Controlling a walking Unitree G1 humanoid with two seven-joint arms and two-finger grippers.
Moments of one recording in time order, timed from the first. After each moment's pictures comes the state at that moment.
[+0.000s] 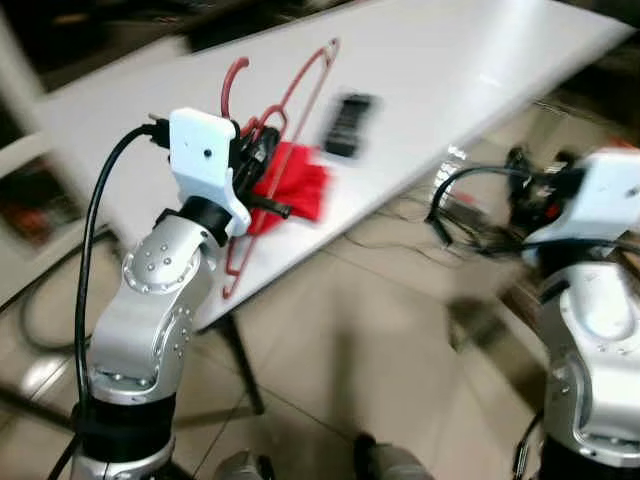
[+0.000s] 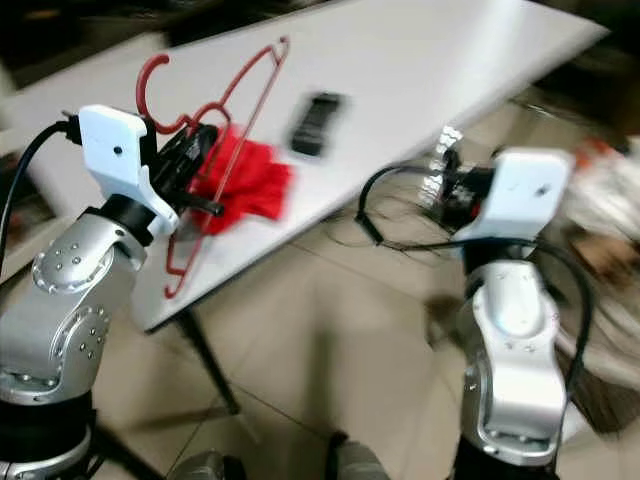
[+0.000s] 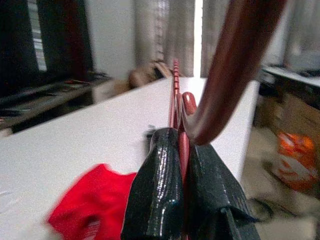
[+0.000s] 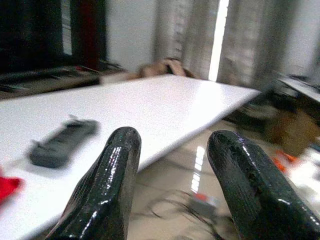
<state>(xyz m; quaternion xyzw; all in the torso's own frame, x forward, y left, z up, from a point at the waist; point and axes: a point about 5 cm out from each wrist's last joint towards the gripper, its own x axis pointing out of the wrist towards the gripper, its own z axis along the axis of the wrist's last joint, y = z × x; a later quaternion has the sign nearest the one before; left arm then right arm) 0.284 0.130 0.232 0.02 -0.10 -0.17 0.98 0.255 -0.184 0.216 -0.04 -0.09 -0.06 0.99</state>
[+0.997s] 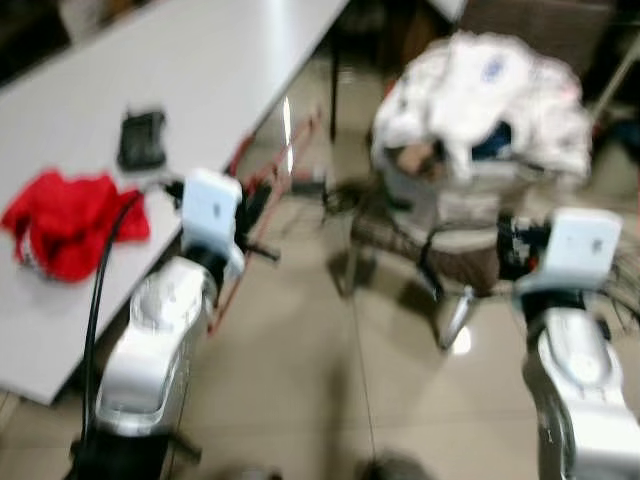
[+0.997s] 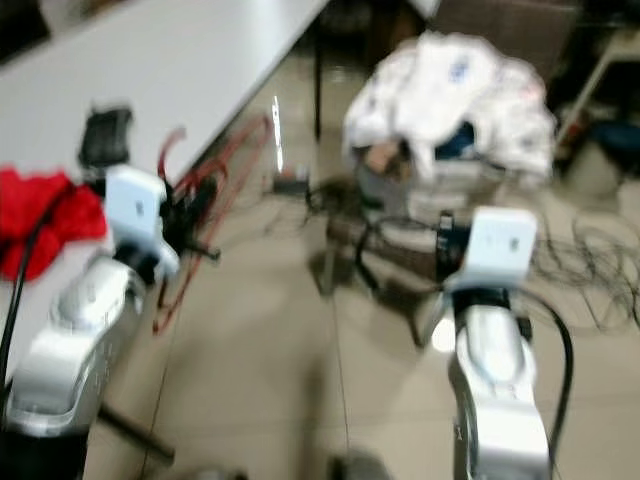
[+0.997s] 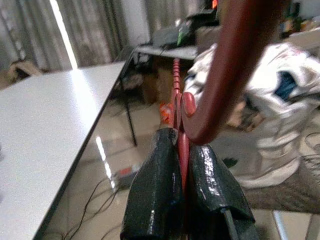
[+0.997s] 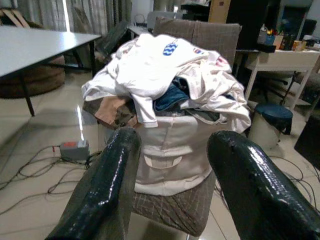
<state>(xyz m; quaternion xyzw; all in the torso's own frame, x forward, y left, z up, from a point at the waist) 0.279 0.138 0.185 0.05 -0.07 -0.18 0.98 0.236 -0.183 0.178 -0.06 -0.01 -0.10 0.99</state>
